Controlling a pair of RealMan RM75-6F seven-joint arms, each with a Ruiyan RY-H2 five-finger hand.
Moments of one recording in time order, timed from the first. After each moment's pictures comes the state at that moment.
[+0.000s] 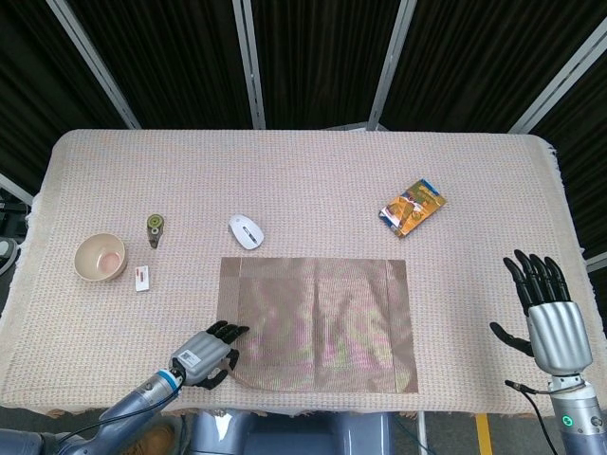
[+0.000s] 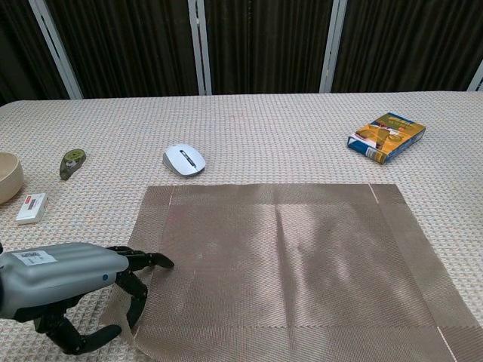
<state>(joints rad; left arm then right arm) -0.65 -1.42 0.14 -1.87 1.12 0.85 0.48 0.12 -1.20 0.08 -1.52 -1.62 1.60 -0.03</state>
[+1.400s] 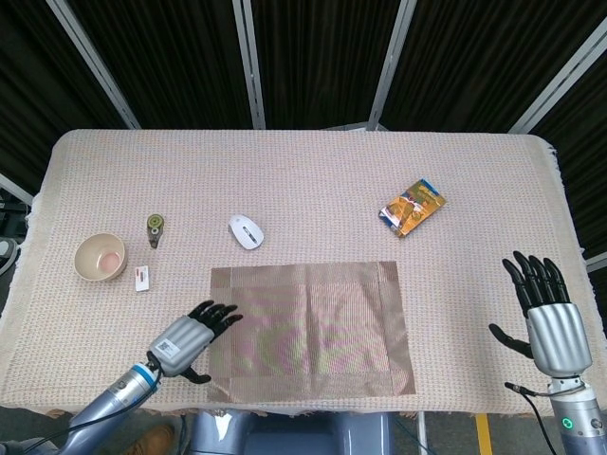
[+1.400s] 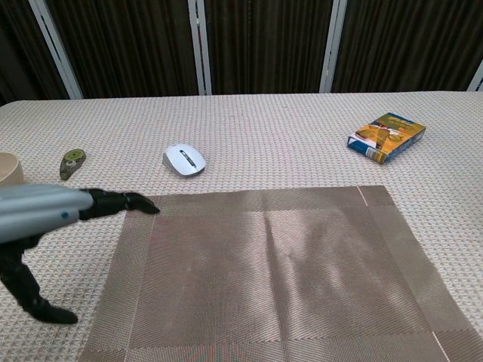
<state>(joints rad) -0.61 -1.25 0.14 -1.97 1.29 1.02 0.39 0.12 -1.19 0.08 -1.53 -1.64 1.61 -0.03</state>
